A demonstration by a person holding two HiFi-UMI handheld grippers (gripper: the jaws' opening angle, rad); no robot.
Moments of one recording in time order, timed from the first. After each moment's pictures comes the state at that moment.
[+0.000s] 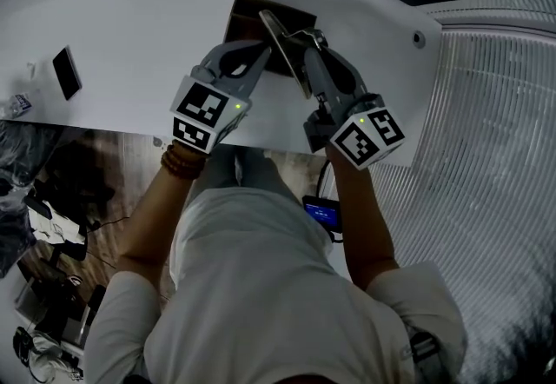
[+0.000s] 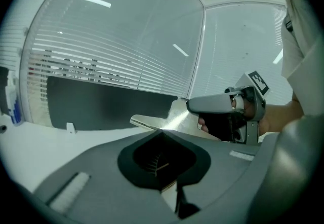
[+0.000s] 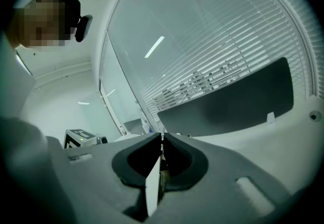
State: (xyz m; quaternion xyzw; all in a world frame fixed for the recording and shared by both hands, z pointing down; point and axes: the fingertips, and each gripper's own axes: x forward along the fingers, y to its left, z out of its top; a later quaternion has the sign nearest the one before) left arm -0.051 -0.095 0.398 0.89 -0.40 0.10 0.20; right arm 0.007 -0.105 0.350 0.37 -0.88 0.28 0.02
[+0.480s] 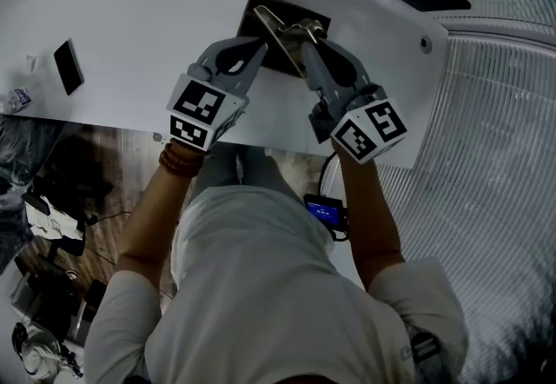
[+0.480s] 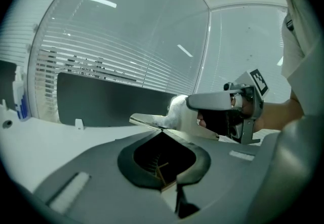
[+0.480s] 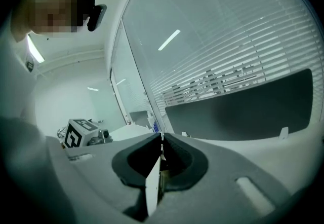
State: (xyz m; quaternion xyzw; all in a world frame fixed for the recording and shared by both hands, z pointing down) left arm -0.077 -0.096 0.408 0.88 -0.42 0.09 0.21; right arm -0.026 -0.111 0.352 0.33 -0.92 0.22 0.07
